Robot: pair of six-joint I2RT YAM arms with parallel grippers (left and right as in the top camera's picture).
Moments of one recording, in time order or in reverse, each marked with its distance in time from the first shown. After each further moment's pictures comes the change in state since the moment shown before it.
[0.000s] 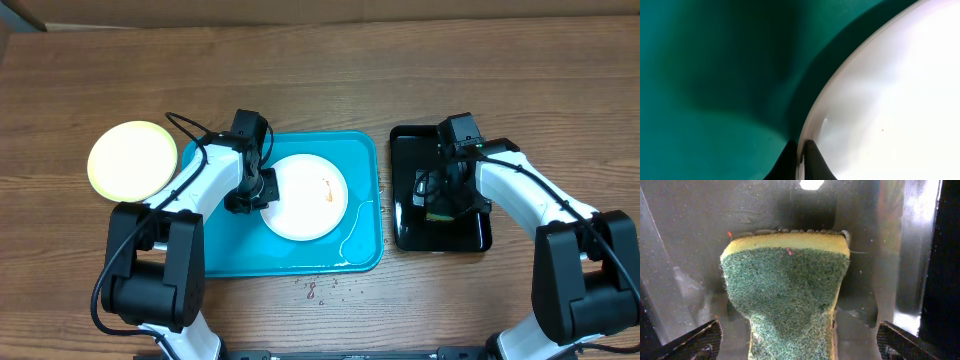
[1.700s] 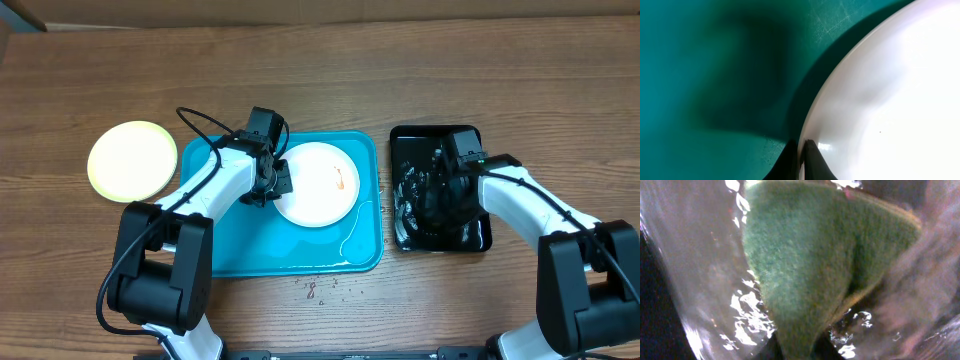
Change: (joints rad) left arm -0.065 0.000 -0.010 0.147 -0.042 -0.084; right arm 0.000 -0.046 -0.099 0.023 -0.140 -0.023
